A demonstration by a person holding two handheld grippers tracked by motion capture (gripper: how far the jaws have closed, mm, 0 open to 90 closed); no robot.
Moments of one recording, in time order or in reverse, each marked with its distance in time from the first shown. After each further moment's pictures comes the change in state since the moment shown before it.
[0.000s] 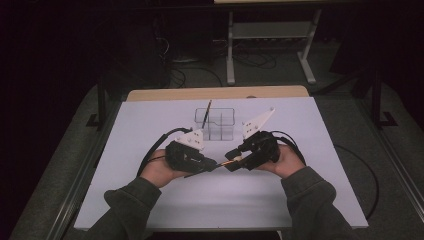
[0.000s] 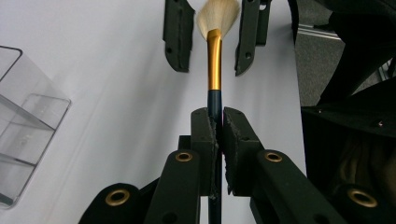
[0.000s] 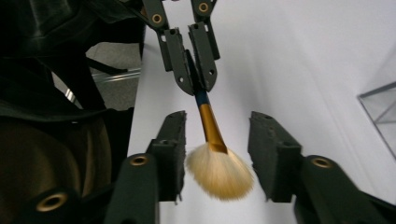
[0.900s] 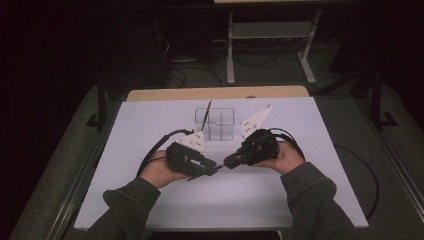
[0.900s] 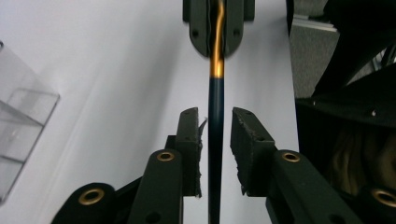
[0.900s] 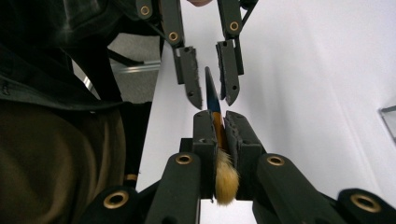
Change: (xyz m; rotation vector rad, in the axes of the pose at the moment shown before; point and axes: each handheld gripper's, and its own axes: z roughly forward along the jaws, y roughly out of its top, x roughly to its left) left arm -0.002 -0.001 0.003 0.048 -0.018 0.007; right arm 0.002 0.012 -0.004 0.035 0.059 -0.055
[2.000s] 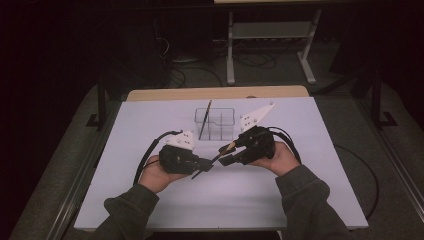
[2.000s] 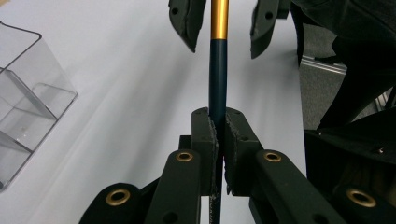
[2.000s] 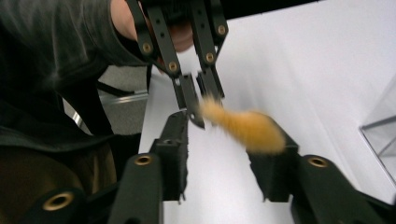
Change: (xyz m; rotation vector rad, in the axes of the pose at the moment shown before) left arm 0.004 -0.023 -0.004 -0.150 0.042 -0.093; right arm -0.004 0.003 0.003 -0.134 -0.033 0.076
